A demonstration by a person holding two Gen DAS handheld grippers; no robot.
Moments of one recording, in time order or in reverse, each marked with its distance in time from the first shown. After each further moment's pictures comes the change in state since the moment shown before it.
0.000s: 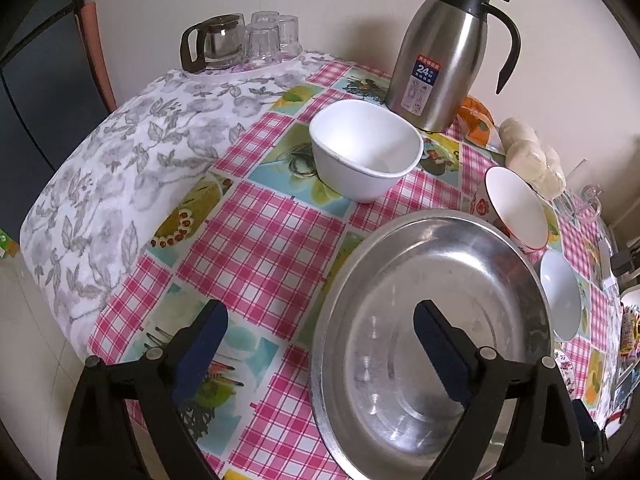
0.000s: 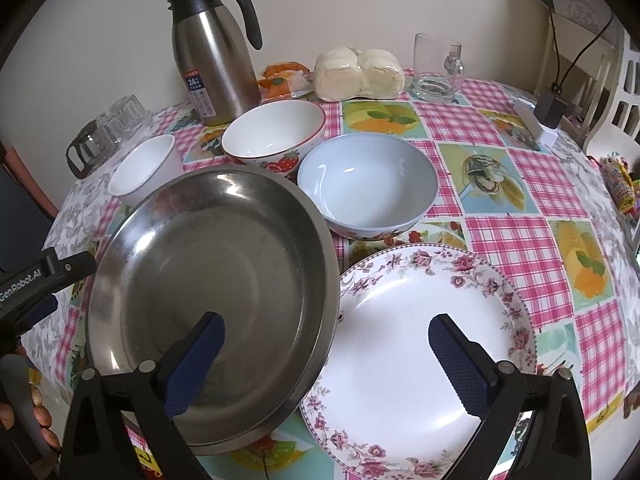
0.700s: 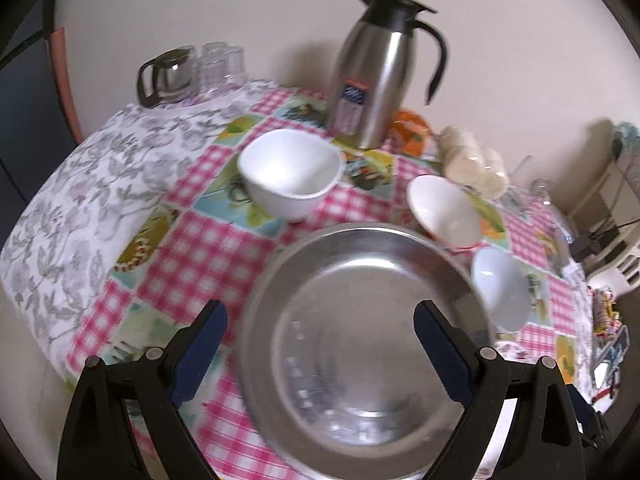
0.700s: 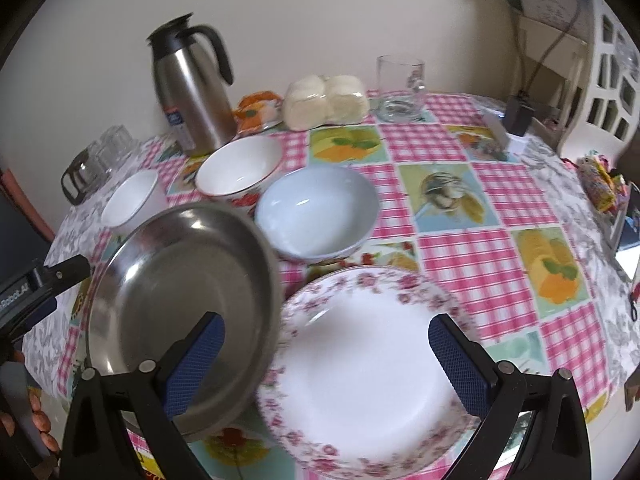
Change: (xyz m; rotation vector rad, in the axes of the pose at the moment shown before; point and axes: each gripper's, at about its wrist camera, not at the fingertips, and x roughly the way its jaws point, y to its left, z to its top) left arm -0.035 -0.040 -0.008 0.076 -0.093 -0.155; right arm -0.032 -0.041 0.006 0.057 -0.071 -0.028
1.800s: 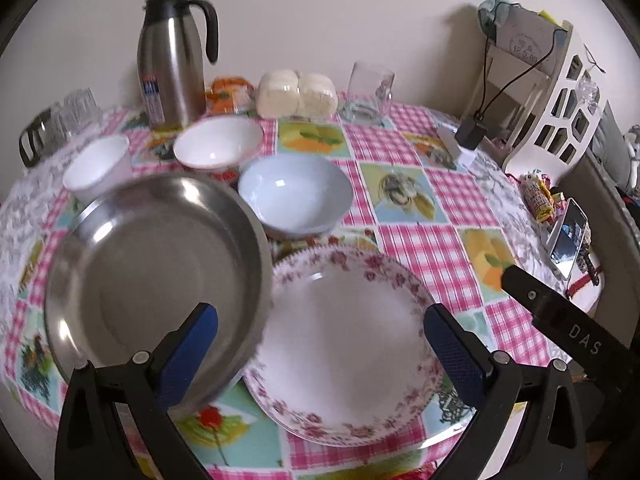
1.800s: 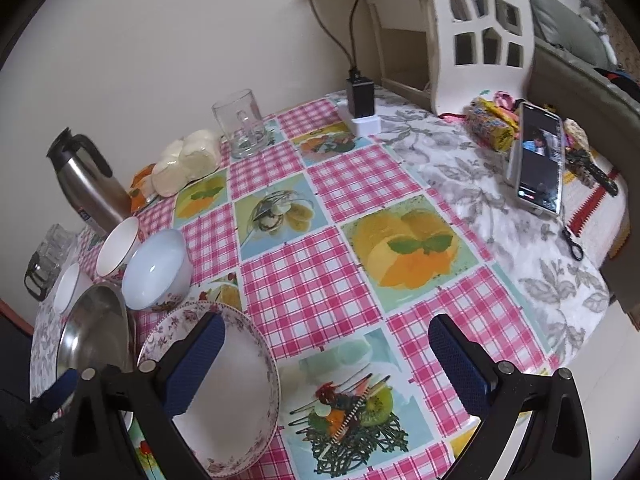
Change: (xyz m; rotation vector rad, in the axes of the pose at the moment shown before) left arm -0.010 -0.171 -0.101 0.330 0.071 -0.192; right arm -0.033 -0.164 -0.017 0.285 -0.082 -0.097
